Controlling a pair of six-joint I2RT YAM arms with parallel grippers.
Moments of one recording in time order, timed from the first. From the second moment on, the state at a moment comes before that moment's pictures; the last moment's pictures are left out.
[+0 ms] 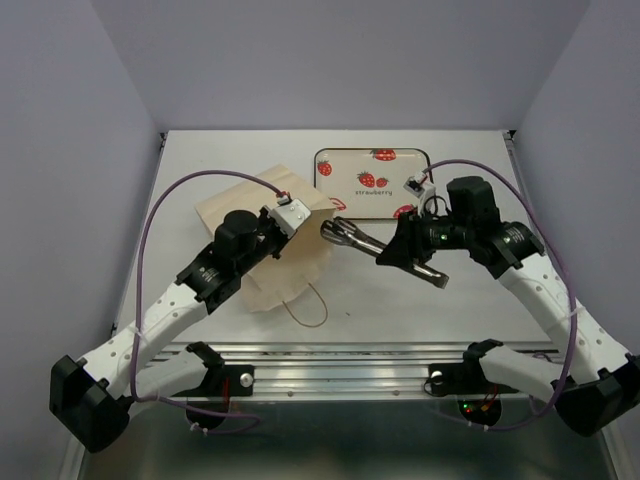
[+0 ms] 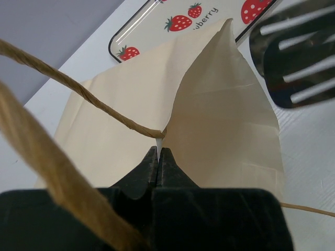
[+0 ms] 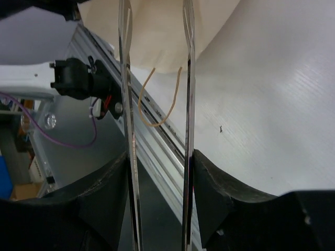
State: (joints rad) left arm -0.65 0.93 0.75 -0.12 -0.01 0.34; right arm 0.41 1.06 1.13 -0.71 -0.70 0.31
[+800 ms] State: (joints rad) left arm -0.66 0.97 0.78 -0.11 0.03 0.32; right arm 0.94 1.44 1.16 -0.46 -0.10 0.37
